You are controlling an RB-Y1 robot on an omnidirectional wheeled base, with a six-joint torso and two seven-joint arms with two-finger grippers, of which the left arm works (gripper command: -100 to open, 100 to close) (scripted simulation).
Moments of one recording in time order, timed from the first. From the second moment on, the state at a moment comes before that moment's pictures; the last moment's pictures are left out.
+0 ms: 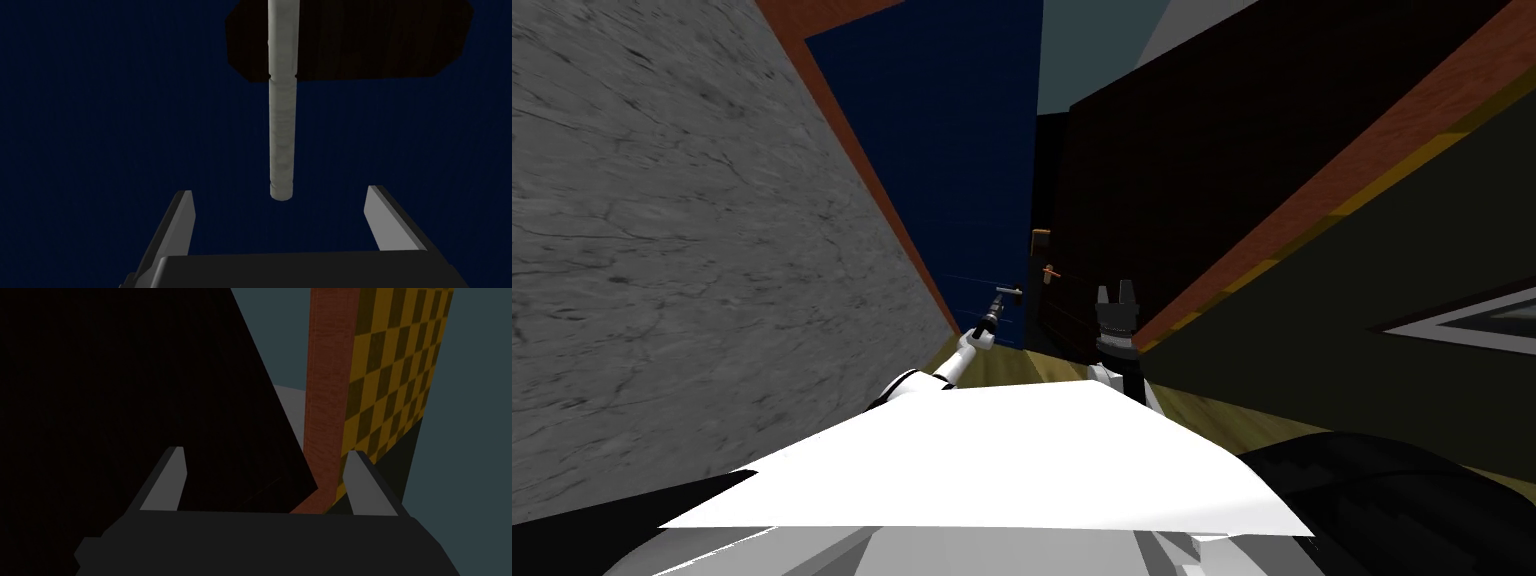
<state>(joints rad) -0.47 0.05 -0.19 -0.70 0.05 -0.44 0.11</state>
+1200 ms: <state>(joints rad) -0.49 0.05 -0.17 -0.69 0.05 -0.45 0.11</state>
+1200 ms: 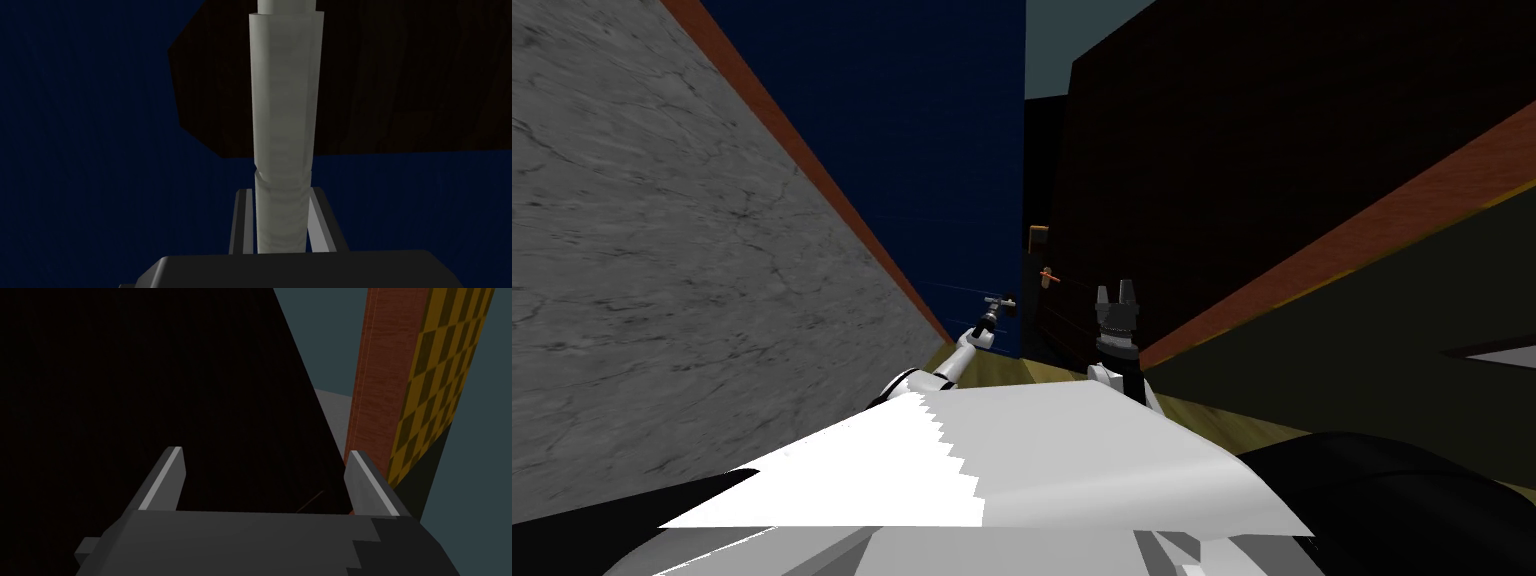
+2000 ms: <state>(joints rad) -0.45 0.05 -0.07 -0.73 0.05 -0.44 0.06</state>
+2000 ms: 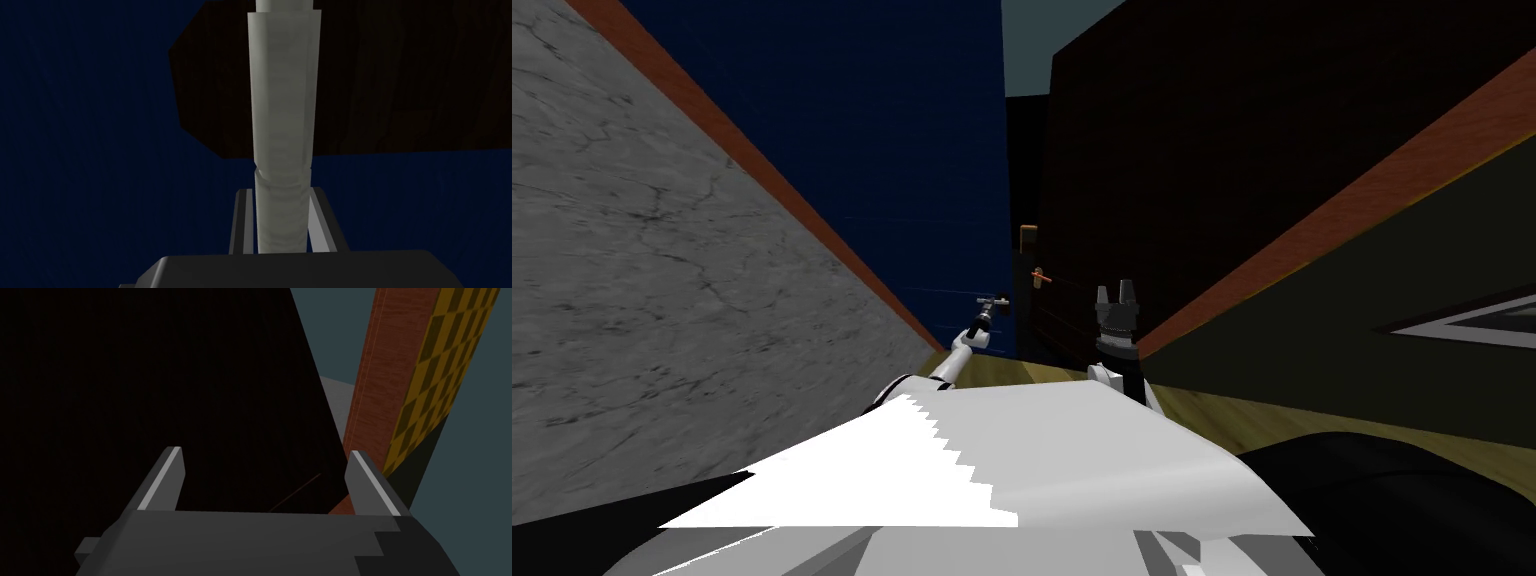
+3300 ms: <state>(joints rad) -0.49 0.04 0.10 -0.69 0.06 -0.46 -0.03</state>
